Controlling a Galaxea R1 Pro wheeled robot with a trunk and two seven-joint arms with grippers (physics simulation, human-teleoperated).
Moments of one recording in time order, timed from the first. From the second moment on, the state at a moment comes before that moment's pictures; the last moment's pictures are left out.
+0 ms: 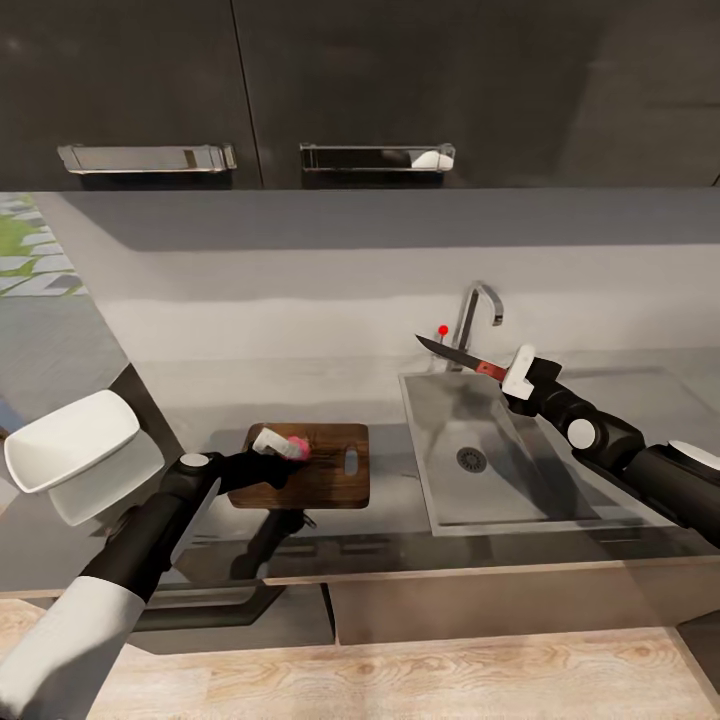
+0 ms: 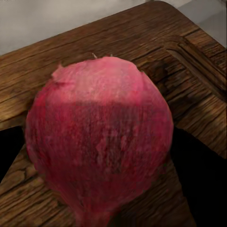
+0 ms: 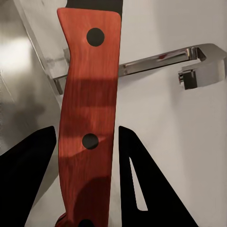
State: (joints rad) left arm -0.73 0.17 -0.26 -1.12 0.02 0.52 -0.57; right arm -1.08 -0.72 1.00 -1.37 0.16 0.43 0.00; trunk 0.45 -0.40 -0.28
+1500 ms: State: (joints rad) left arm -0.73 0.17 -0.26 -1.12 0.02 0.52 -0.57; right arm -1.08 -0.72 1.00 -1.37 0.16 0.43 0.00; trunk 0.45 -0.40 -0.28
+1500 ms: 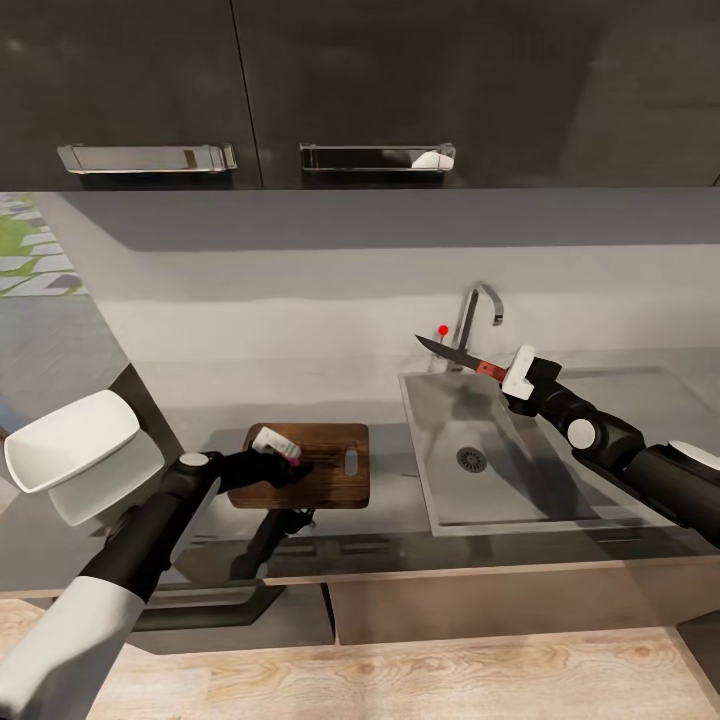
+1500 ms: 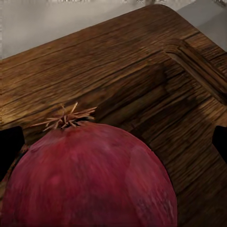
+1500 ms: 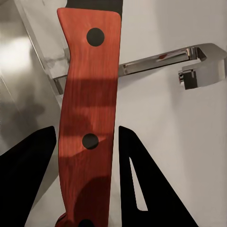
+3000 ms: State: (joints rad) left arm -0.73 0.21 -0.09 -1.46 0.01 0.70 -0.66; right arm -1.08 -0.72 1.08 -1.37 0.16 0.42 0.00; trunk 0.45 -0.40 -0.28
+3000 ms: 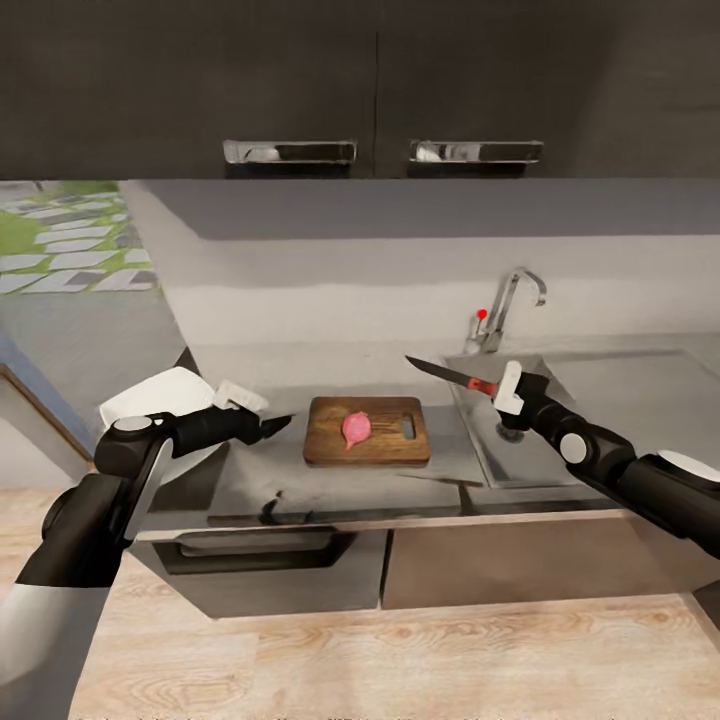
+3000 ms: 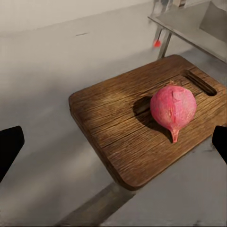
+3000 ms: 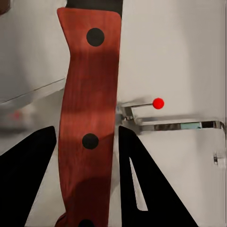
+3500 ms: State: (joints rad) left arm -0.73 0.20 -0.09 -1.45 0.01 0.70 -0.66; right arm -1.08 -0.63 1.11 -1.37 0.17 0.42 0.00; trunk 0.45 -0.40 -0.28
